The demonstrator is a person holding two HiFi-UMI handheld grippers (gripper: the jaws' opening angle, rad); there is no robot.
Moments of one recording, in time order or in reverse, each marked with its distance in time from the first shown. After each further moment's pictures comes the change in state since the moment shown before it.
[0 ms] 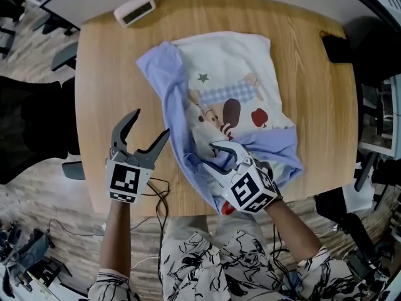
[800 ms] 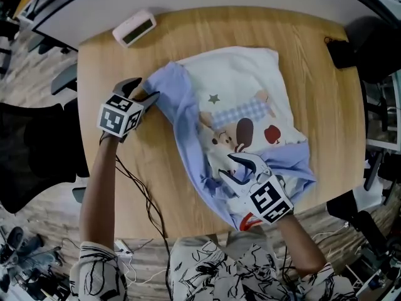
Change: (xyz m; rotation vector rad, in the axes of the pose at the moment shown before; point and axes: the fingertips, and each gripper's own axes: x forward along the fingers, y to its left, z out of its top) left arm 0.145 0.156 -0.061 -0.042 0.271 -0.185; right arm 0.018 -0.036 0.004 0.244 -0.009 -0.087
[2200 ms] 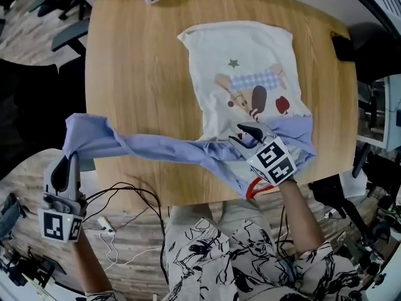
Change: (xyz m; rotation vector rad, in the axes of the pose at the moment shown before) left arm -0.370 -0.066 -0.137 -0.137 -0.399 0.318; right arm 0.028 0.025 -0.037 -0.011 0.209 -0.032
